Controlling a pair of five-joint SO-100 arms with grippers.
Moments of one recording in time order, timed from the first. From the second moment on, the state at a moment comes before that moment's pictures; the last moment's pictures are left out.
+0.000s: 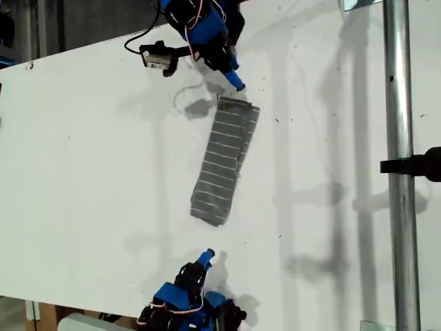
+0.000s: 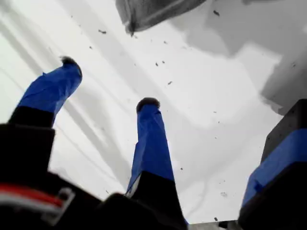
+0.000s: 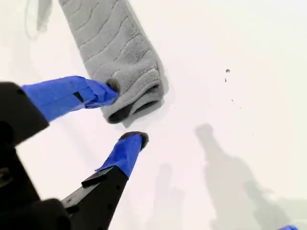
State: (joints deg) arm 0 -0.5 138.0 120.1 90.1 -72.8; arm 1 -29.4 154.4 138.3 87.9 104.5
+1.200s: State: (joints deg) arm 0 15.6 198.7 157.7 81.5 -89.6; arm 1 -15.6 111.9 149.0 39.0 118.4
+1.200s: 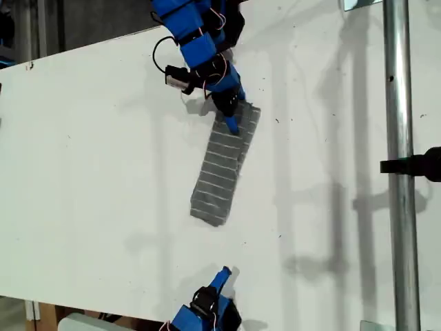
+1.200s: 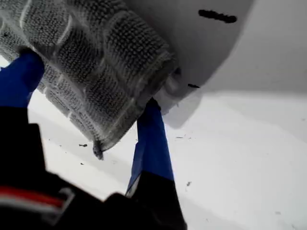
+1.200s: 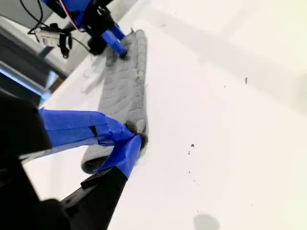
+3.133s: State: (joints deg) arm 0 18.1 198.8 158.9 81.2 -87.8; arm 1 -0.6 109.4 130.4 5.1 72.0
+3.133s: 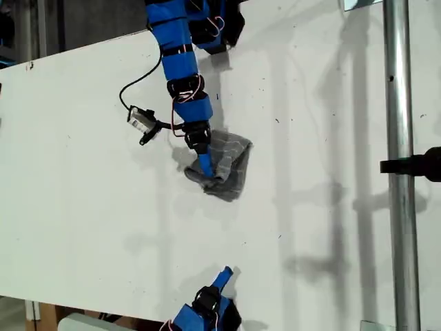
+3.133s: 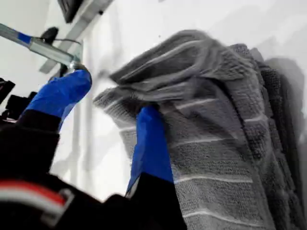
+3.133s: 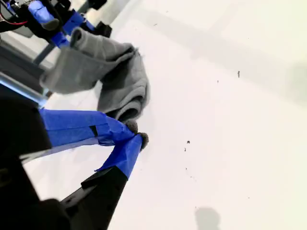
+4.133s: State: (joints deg) arm 0 4.7 198.8 177.7 69.3 -81.8; arm 1 -5.8 188.0 166.0 81.2 90.9
